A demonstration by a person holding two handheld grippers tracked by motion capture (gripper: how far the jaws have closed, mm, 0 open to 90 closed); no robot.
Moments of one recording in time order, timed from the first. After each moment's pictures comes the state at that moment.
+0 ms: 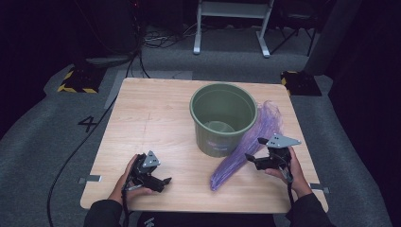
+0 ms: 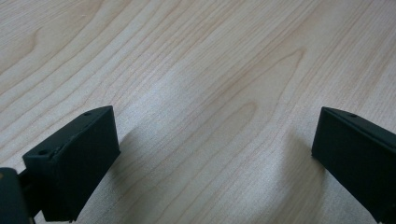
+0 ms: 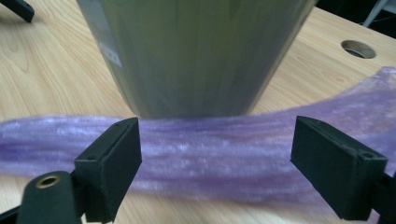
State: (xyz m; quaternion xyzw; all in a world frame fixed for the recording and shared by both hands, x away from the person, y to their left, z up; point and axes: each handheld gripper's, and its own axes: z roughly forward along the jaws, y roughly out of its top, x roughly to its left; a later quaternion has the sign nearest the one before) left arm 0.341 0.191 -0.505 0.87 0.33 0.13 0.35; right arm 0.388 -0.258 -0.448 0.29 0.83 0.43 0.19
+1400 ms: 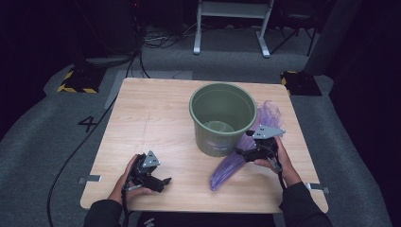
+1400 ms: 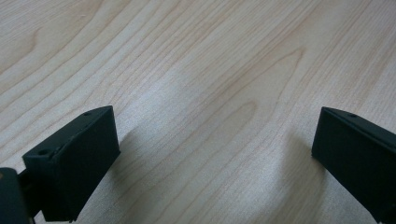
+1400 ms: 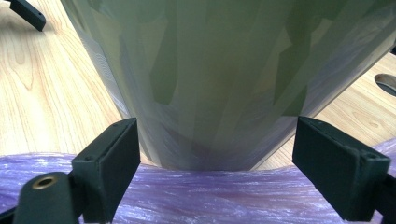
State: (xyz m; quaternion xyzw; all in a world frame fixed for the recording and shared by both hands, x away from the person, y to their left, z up) left arm 0.341 0.191 -0.505 0.87 0.33 0.13 0.35; right arm 0.416 -0.223 -0.442 0.25 0.85 0.43 0.18
